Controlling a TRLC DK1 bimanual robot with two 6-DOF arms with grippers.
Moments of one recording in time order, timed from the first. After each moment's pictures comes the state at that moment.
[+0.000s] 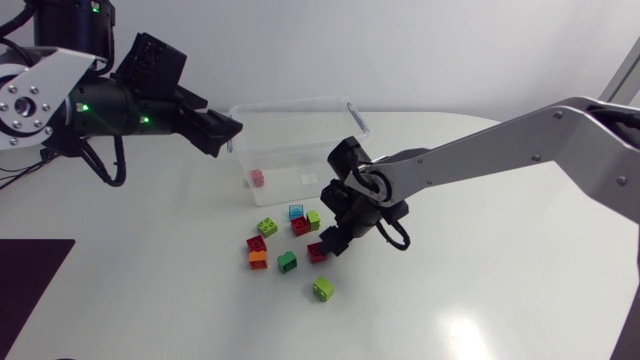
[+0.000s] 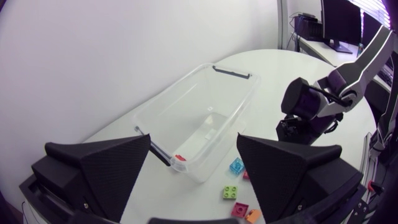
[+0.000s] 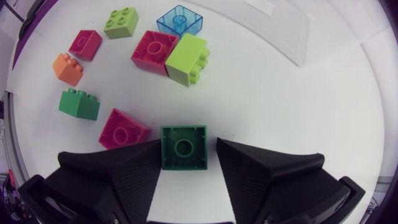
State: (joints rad) left arm -0.26 1.37 1.09 -0.26 0.22 0.37; right arm 0.58 2.04 1.20 -0.37 -0.07 -0.18
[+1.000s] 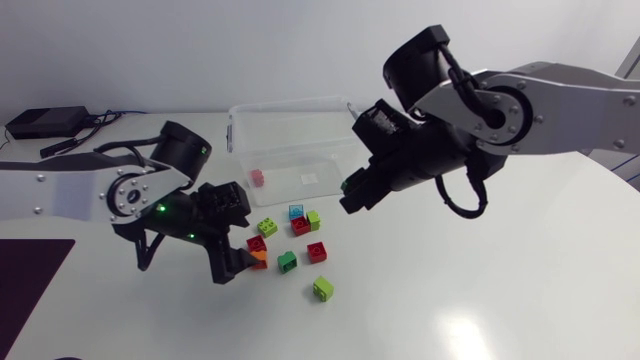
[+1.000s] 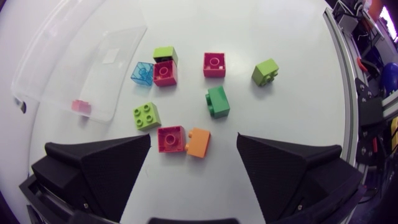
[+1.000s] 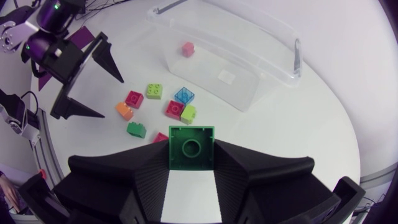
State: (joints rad) left arm -0.39 1.57 0.85 -0.40 0.28 0.79; right arm 0.58 1.53 1.17 -0.56 -0.08 -0.16
